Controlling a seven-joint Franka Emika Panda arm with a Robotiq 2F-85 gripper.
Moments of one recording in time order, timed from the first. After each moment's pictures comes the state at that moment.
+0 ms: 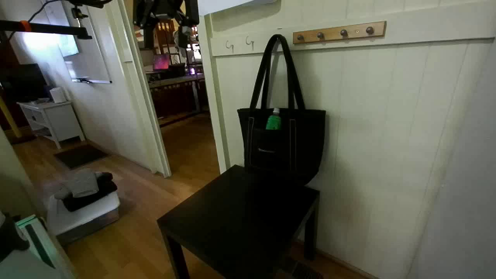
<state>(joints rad) 0.04 -0.46 -0.03 -2.30 -0.03 1.64 -0.23</state>
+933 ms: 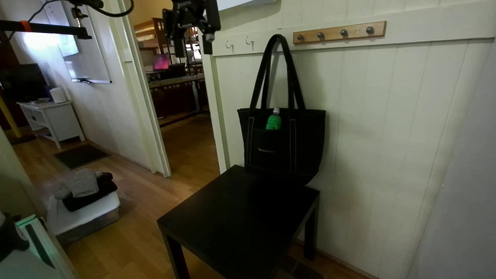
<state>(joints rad) 0.00 -0.40 -0.03 -2.30 -0.07 1.83 -0.08</state>
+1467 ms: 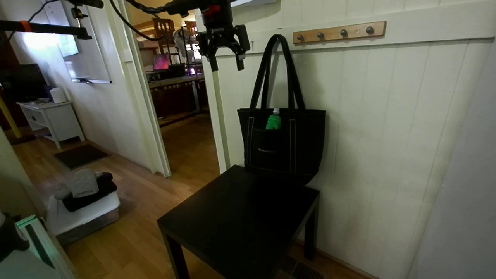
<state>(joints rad) 0.00 -0.18 -0.04 -2.25 -0.04 2.22 -0.08</state>
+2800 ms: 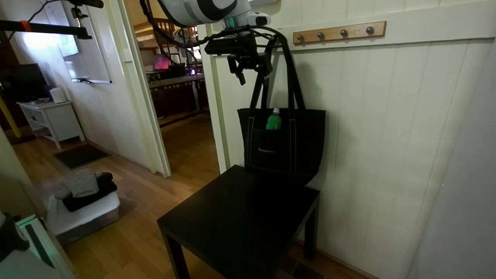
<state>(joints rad) -0.01 0.15 -0.02 -2.12 0.06 2.64 -0.09</state>
